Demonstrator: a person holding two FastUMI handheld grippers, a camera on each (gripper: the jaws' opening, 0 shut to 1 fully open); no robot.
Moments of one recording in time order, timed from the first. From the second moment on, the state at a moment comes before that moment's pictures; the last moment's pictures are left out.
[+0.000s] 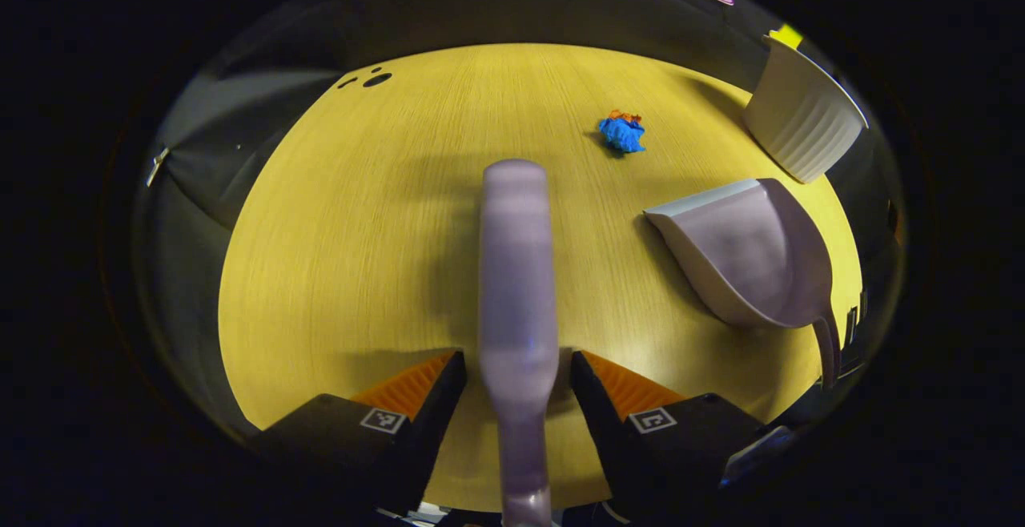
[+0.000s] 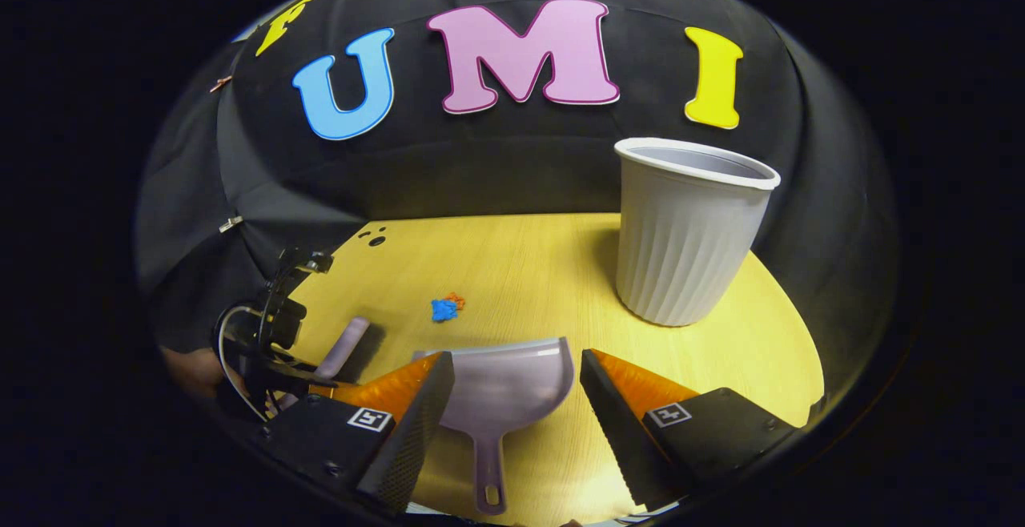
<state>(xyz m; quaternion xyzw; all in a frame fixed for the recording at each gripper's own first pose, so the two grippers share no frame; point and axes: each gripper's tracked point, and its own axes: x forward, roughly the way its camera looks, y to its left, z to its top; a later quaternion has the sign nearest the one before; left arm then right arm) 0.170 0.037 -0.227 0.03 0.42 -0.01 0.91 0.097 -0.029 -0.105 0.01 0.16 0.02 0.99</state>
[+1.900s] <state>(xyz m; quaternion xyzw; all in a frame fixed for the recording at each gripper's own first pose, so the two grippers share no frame) 0.027 0.085 -0.173 -0.13 0.30 0.01 0.94 0.086 -0.011 -0.280 0.03 0.46 -0.03 0.89</state>
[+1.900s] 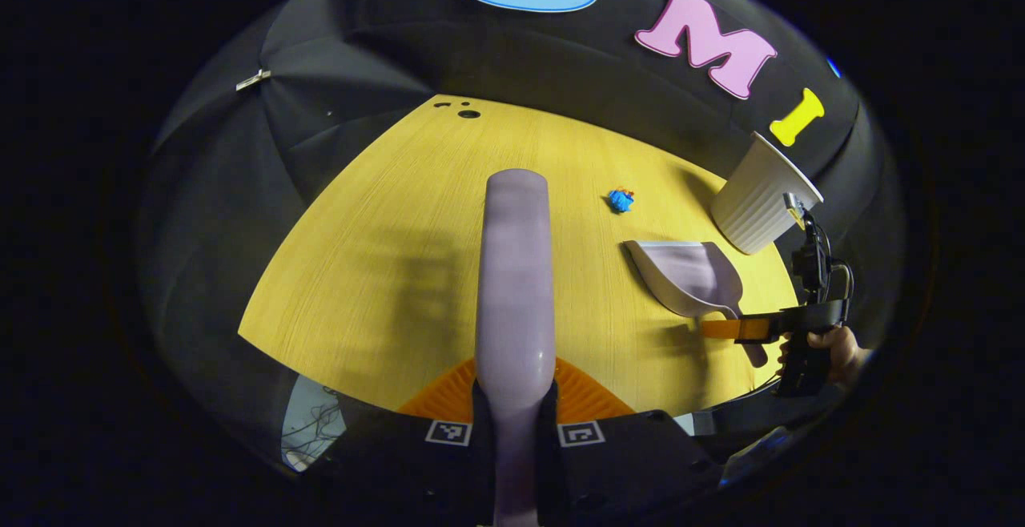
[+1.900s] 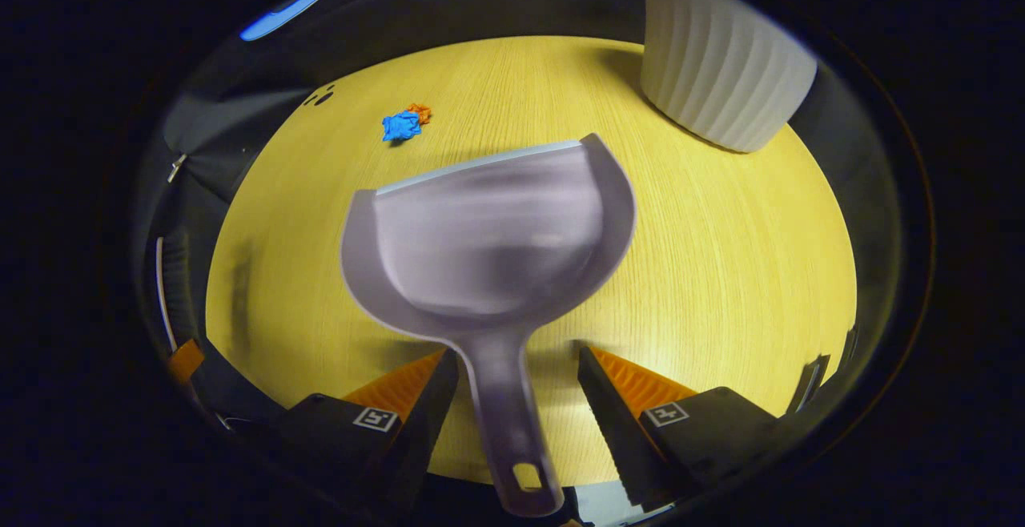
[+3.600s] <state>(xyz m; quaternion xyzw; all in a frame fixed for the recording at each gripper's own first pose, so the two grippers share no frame) 0.312 0.027 -0.139 0.17 0.37 -0.11 0.91 0.080 -0.072 -0.252 -0.05 0.48 0.10 0.87</state>
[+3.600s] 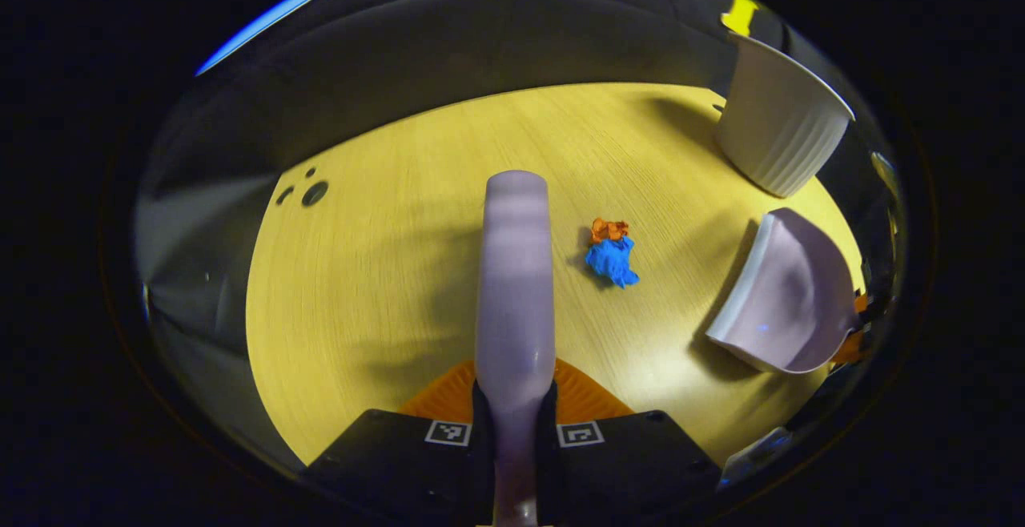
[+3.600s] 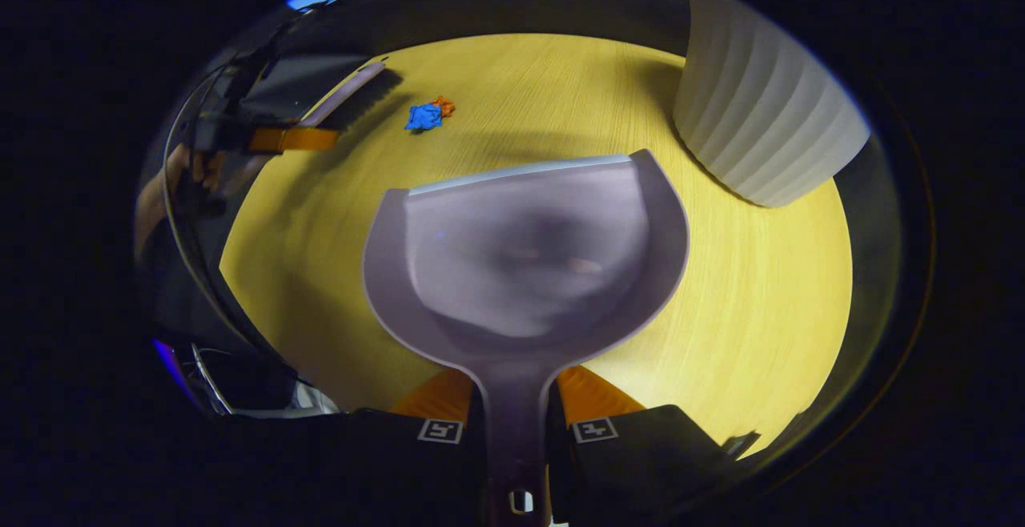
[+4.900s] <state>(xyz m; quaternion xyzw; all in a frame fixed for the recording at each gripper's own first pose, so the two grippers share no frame) 0.208 -0.151 -0.202 0.24 0.48 -0.41 0.73 0.082 -0.064 -0.280 -0.10 0.48 0.15 0.86</state>
